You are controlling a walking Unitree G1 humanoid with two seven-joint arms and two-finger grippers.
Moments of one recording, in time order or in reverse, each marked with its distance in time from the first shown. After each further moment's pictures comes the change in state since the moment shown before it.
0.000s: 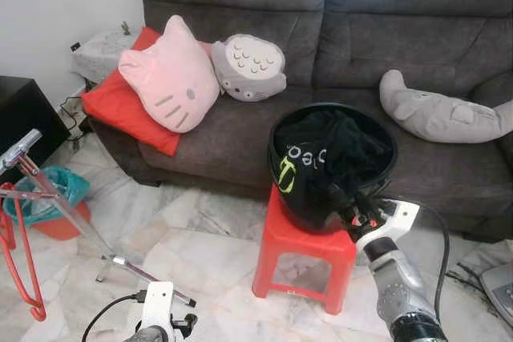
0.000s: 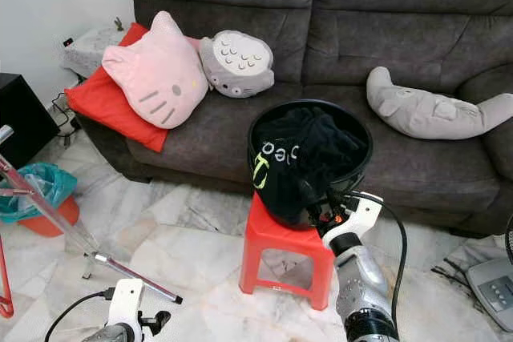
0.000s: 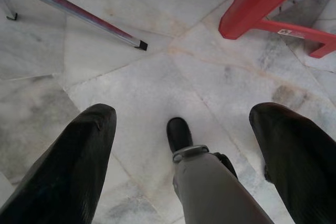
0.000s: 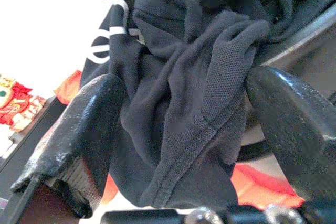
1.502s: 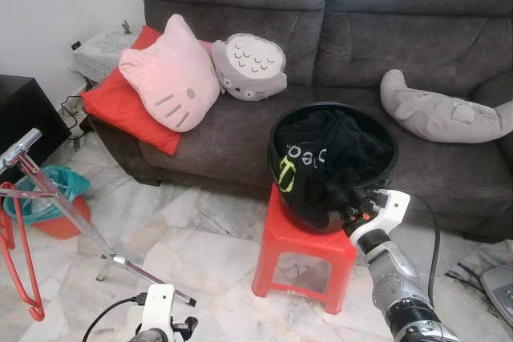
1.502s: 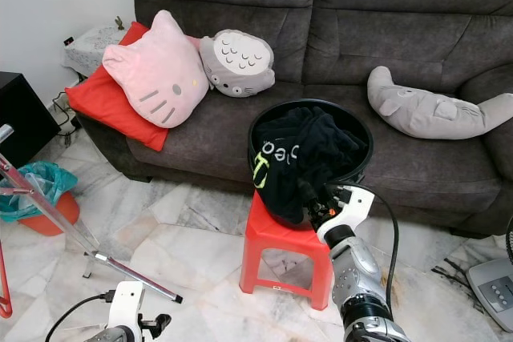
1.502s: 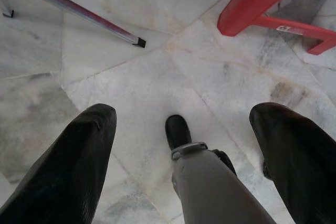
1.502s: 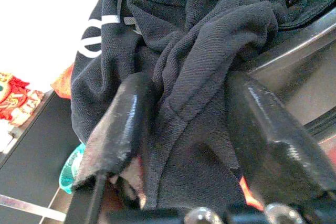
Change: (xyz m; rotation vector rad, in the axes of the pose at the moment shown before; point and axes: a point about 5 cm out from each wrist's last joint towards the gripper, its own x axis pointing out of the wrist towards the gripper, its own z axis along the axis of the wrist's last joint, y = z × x) left arm 0.000 0.002 0.000 0.003 0.007 -0.007; right arm 0.012 0.003 -0.004 0.021 0.046 -0.020
